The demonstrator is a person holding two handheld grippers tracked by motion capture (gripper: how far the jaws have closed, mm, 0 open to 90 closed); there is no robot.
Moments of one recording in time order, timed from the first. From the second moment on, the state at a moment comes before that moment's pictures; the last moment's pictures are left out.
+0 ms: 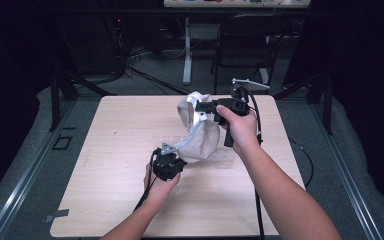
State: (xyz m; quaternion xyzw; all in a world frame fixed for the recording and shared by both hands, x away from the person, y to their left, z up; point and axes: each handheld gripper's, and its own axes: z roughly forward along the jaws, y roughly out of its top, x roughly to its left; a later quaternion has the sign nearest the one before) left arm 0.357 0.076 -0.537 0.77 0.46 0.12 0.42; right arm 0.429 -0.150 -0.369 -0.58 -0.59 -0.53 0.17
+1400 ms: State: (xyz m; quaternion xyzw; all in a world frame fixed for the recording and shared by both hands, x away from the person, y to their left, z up) left arm 0.357 0.077 -0.541 0.80 0.44 0.12 0.40; right arm 0.434 -0.182 -0.393 -0.62 -0.57 -0.51 0.14
